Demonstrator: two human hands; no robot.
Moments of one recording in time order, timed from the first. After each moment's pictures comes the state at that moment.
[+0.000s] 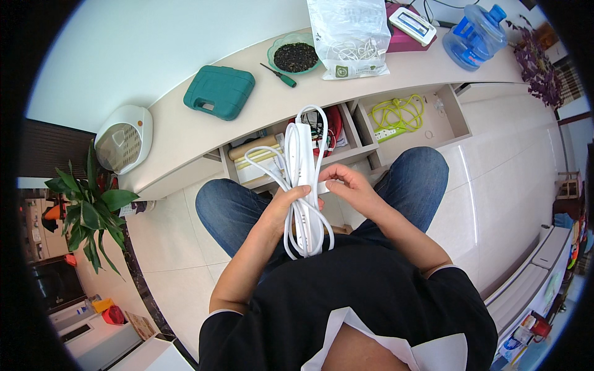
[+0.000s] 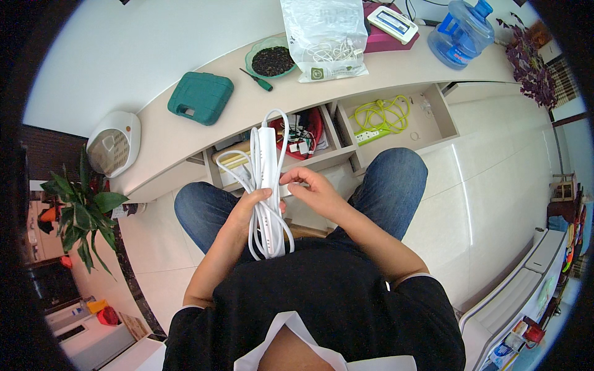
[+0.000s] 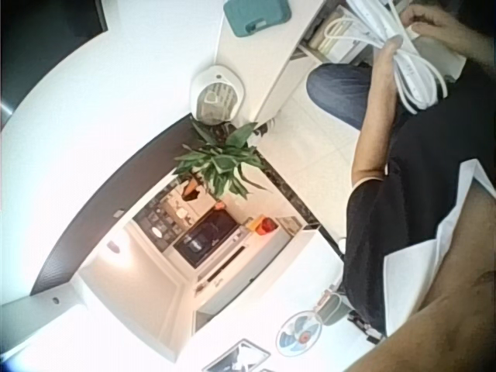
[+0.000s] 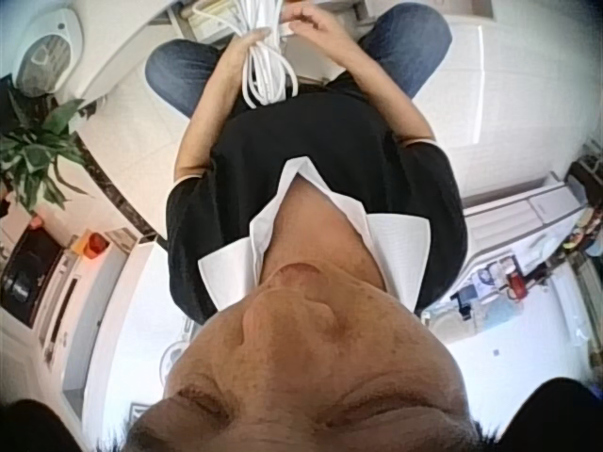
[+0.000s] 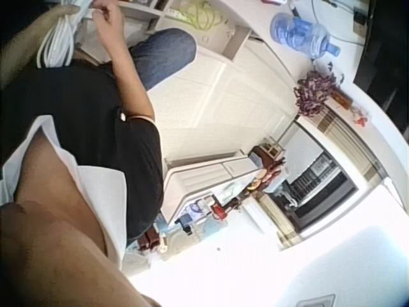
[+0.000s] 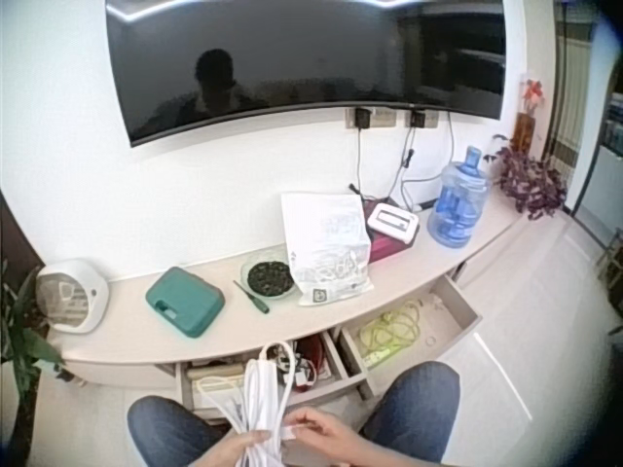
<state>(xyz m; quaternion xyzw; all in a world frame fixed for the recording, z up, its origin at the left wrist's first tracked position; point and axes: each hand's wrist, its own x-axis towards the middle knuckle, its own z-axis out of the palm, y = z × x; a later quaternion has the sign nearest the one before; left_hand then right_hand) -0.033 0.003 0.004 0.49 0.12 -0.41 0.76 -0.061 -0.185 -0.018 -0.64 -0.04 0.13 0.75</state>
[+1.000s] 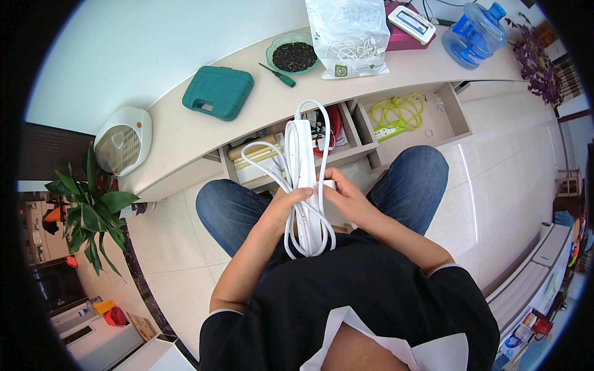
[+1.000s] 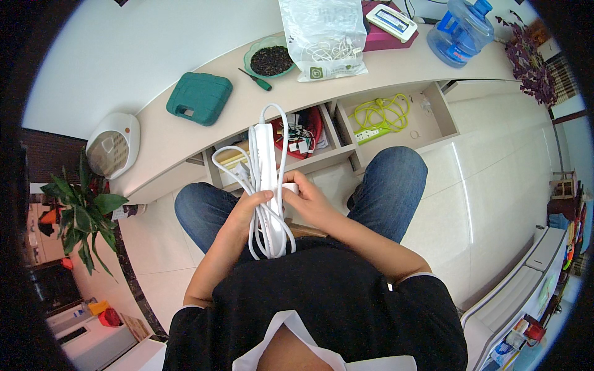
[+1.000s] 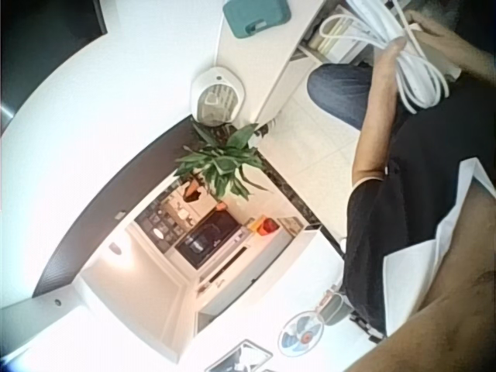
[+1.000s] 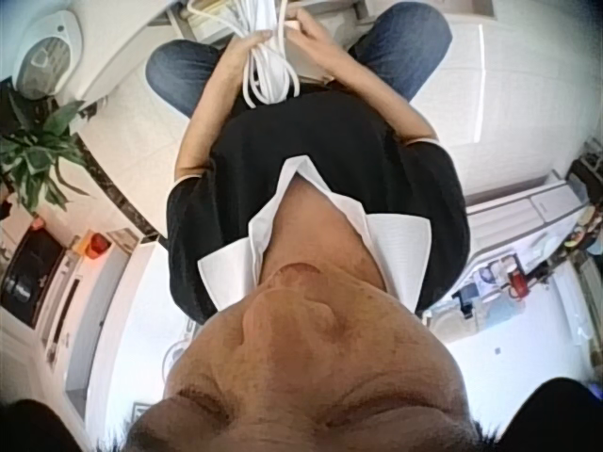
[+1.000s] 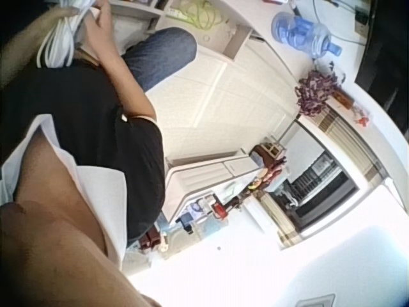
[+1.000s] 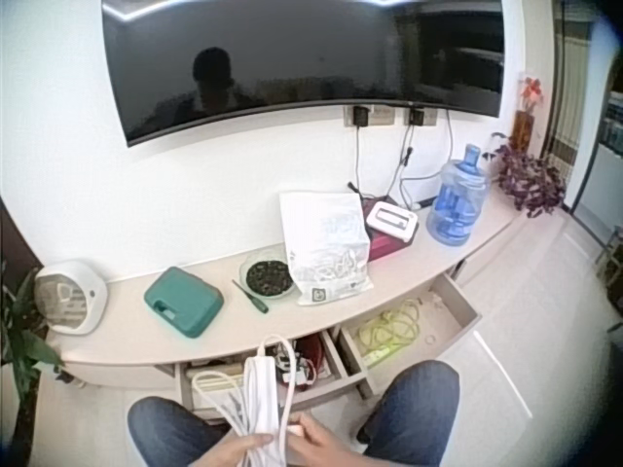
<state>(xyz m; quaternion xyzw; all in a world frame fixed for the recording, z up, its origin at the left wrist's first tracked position) -0.032 0.003 0.002 0.51 0.10 -0.38 0.76 -0.073 -0.160 -0.014 -0.58 0.02 0.12 0.80</state>
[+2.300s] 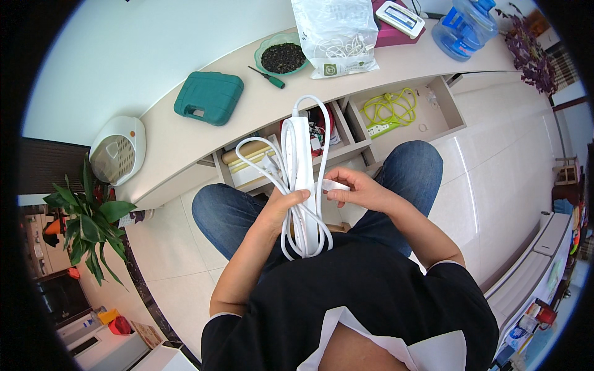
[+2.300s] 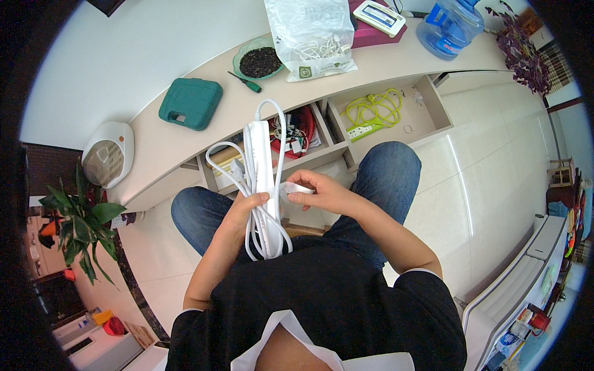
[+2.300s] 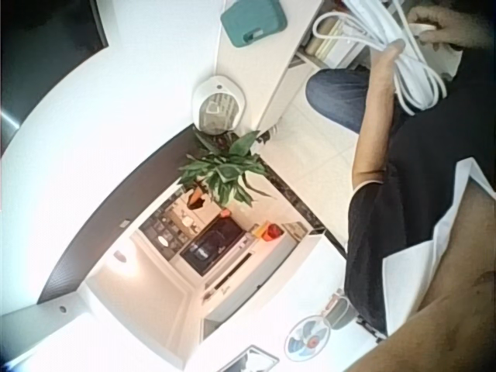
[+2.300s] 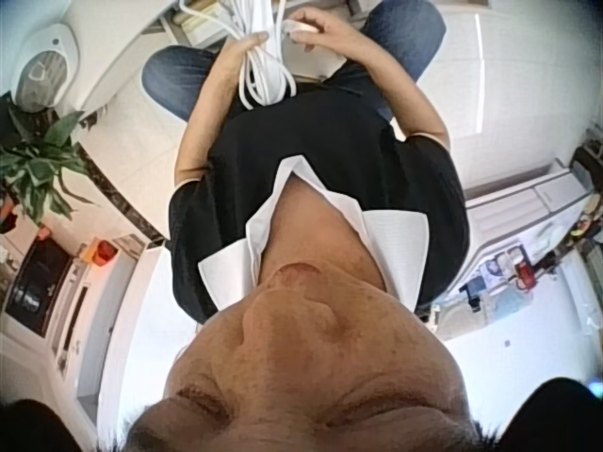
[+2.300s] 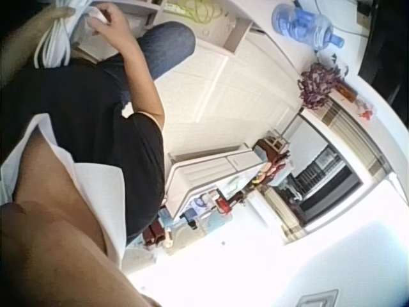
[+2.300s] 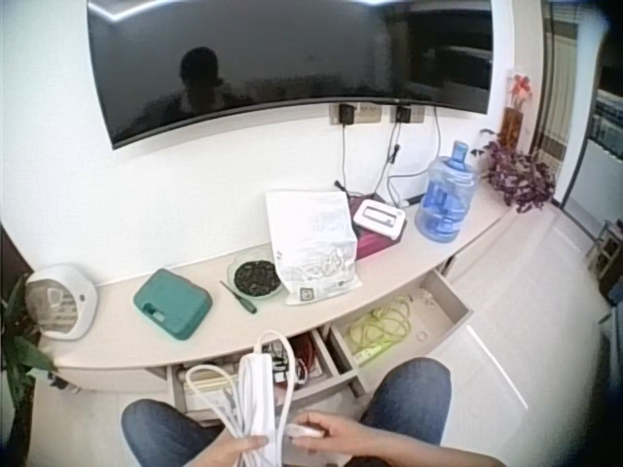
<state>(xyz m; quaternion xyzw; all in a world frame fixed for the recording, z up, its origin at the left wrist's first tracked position) -0.027 -0.001 0.001 0.51 0.06 -0.40 0.76 -0.065 -0.215 -0.014 -0.60 -0.05 0.27 0.76</state>
